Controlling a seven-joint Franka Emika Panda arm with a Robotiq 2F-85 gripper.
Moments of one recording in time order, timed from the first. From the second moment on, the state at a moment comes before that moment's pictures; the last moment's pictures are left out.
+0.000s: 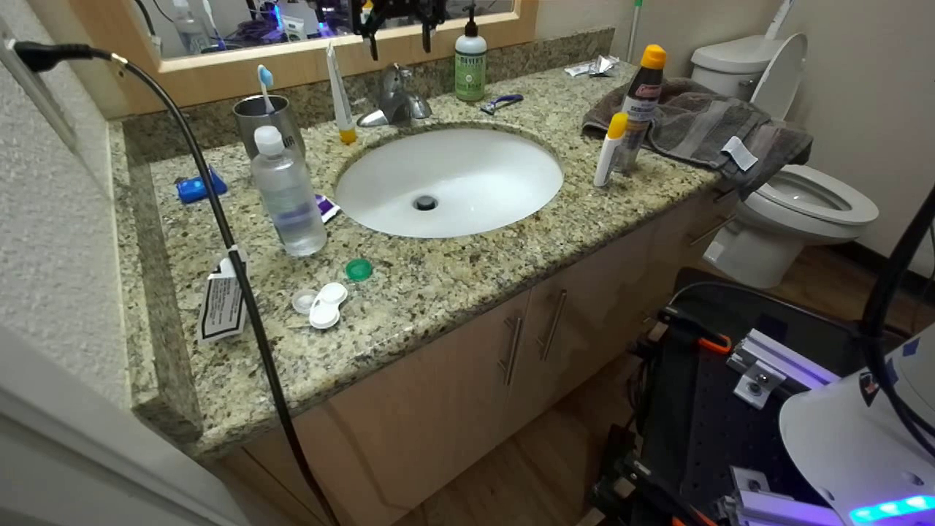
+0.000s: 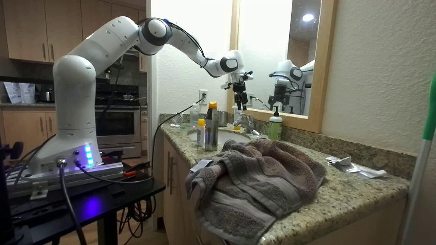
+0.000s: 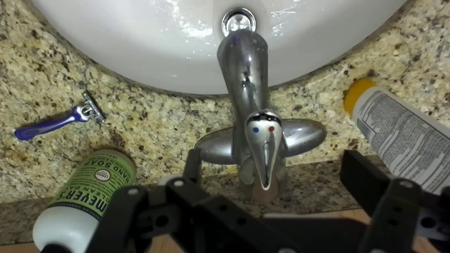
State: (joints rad) arm -0.17 0.73 -0.21 -1.22 0.01 2.12 0.34
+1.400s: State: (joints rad) arm -0.19 0.82 -0.20 -1.17 0.06 2.11 0.41
